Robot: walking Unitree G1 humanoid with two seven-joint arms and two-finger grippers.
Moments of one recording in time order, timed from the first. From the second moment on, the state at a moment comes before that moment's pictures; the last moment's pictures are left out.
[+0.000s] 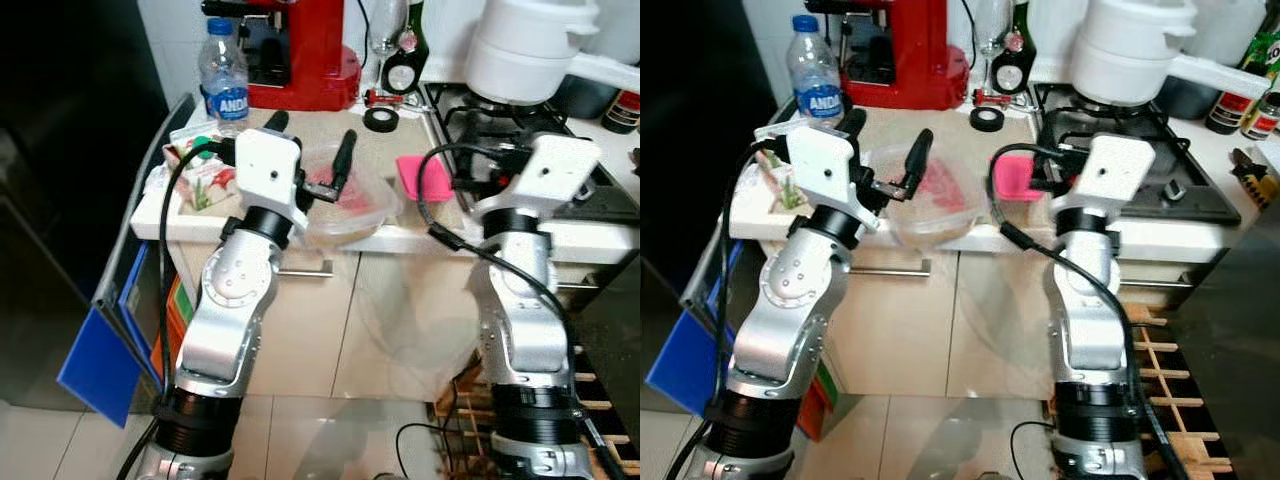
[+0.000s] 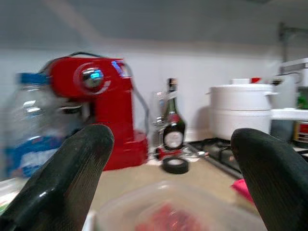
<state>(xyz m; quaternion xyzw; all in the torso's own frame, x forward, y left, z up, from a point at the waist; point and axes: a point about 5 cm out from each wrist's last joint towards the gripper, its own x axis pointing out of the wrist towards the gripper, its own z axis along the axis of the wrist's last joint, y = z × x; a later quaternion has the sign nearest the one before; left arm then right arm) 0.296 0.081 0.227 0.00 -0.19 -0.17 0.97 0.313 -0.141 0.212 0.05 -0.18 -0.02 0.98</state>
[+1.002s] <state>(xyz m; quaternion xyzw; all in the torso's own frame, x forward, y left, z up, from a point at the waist) 0.289 0.090 0.220 0.00 -0.16 -0.14 0.98 0.340 -0.143 0.198 0.04 -0.04 -0.01 1.00</state>
